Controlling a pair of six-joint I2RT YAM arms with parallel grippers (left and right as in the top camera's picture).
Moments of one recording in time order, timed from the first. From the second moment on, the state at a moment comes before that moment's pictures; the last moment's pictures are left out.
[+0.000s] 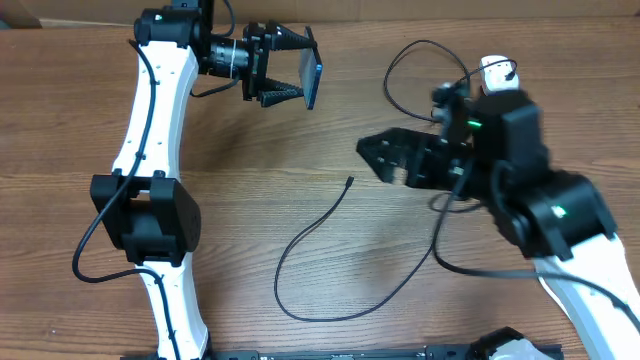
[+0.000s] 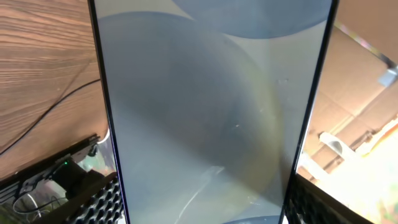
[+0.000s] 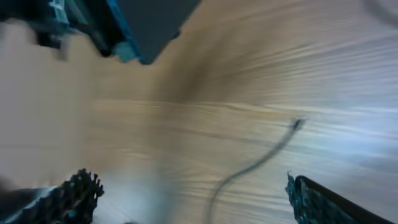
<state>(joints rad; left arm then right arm) -0.09 2.21 2.23 -1.27 1.26 -0.91 0.44 1.25 1.43 -0.93 -0.30 0.59</state>
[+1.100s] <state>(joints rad) -0.19 2.21 2.23 -1.14 1.19 -1.09 0.60 1.55 1.67 -0.82 0.13 0.71</state>
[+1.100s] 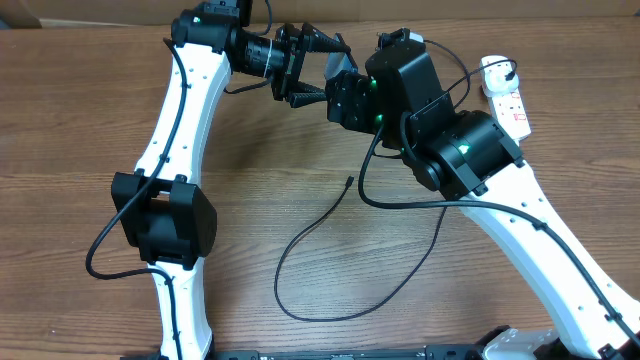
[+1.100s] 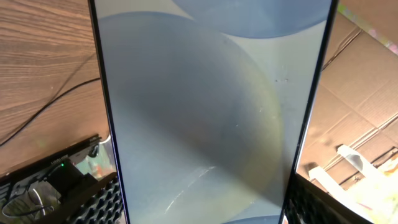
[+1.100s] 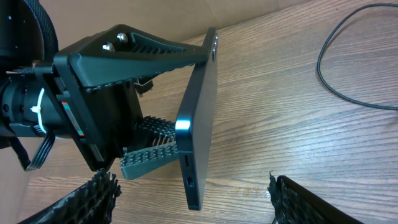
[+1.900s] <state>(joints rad) -0.20 2.21 2.23 -1.15 1.20 -1.15 0.60 1.62 1.67 -0.77 0.18 0.67</state>
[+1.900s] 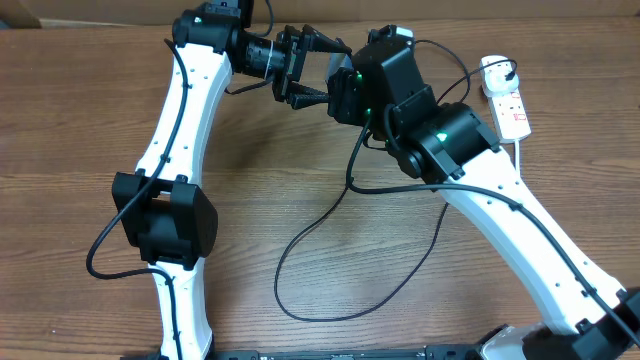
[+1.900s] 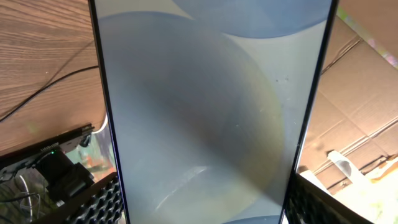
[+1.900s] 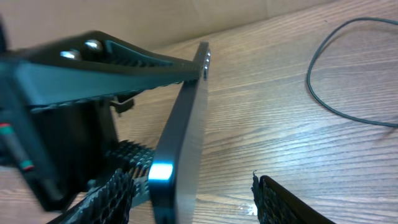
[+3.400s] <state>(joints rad) -0.24 2.21 2.23 -1.11 1.12 -1.17 0.60 1.65 1.67 -0.77 0.20 0.66</state>
